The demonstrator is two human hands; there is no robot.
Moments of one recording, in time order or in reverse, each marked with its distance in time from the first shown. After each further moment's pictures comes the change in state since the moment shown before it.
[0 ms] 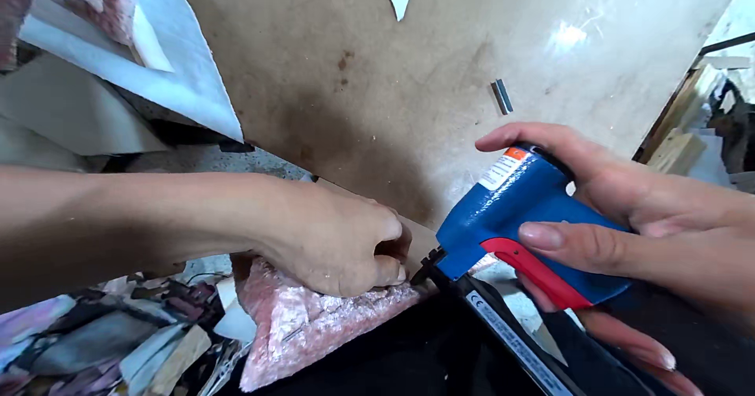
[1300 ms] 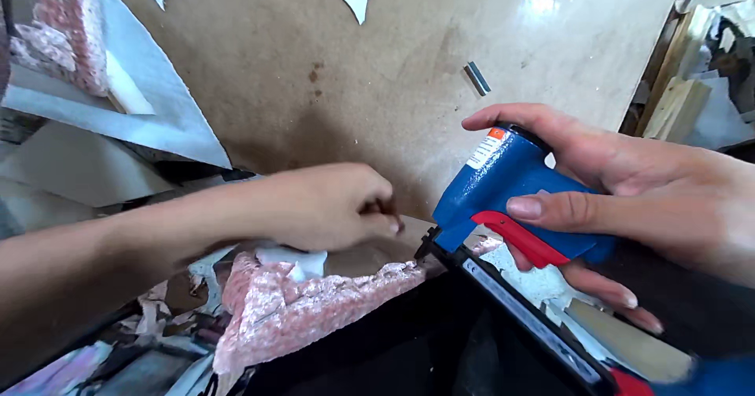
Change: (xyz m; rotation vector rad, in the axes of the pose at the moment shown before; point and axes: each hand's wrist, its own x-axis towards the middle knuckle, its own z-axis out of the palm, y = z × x) left_hand 0.021 -0.019 -0.008 -0.039 0.302 0.095; right_hand -0.008 0.030 -0.019 0.024 0.031 -0.120
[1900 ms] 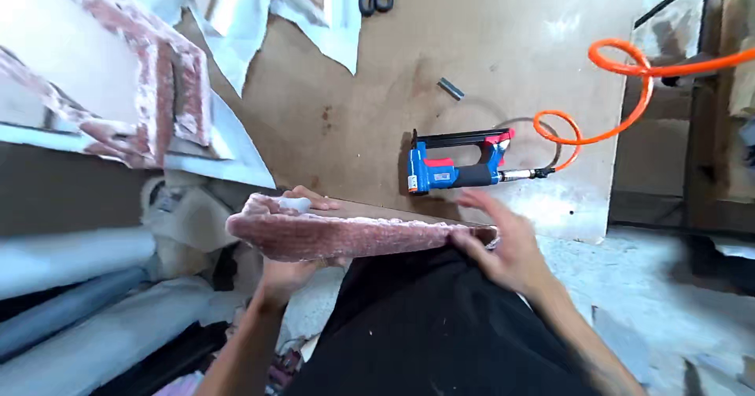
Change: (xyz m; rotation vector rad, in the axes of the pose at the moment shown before) left_hand -0.036 -0.029 0.144 -0.377 1.066 0.642; right_hand 0.035 0.241 0.020 -0.685 0.849 -0.832
